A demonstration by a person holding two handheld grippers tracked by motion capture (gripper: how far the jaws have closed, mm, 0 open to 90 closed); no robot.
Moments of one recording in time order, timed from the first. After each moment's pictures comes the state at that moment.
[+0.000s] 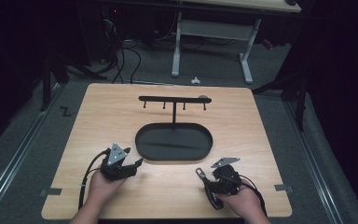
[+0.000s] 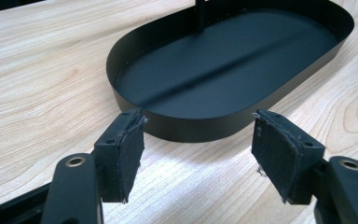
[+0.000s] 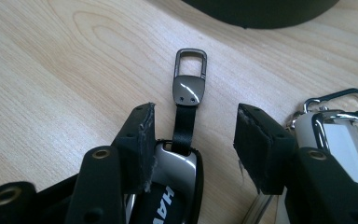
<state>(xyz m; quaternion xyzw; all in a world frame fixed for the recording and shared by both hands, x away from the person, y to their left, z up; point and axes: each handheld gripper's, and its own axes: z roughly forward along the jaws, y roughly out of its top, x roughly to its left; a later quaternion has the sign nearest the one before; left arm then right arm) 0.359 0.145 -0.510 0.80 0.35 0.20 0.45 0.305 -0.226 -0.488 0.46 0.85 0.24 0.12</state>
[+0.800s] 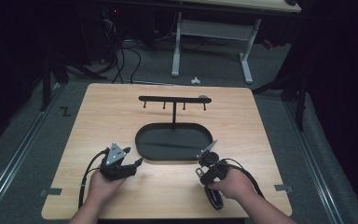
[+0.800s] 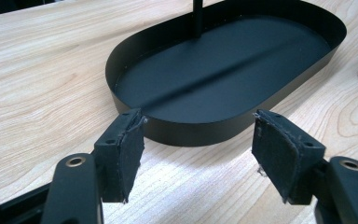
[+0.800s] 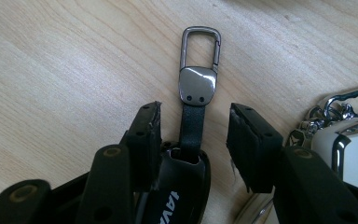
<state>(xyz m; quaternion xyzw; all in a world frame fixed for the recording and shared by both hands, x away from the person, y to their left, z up) 0.359 0.146 -0.508 0.79 0.35 0.20 0.46 0.350 -0.188 -0.476 0.48 0.87 0.06 0.03</state>
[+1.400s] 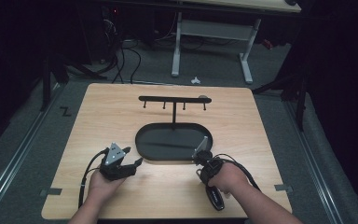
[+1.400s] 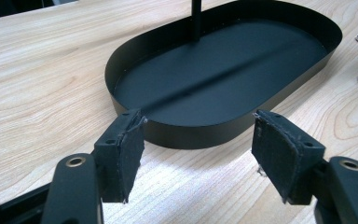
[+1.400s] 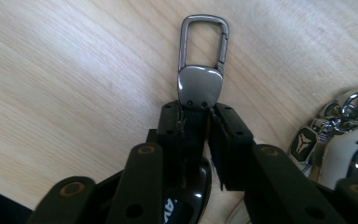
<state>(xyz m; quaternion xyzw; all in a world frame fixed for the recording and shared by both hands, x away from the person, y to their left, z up) 0.359 0.147 -0.507 0.79 0.35 0.20 0.46 0.368 -0.176 -0.487 0.47 0.88 -0.02 -0.02</state>
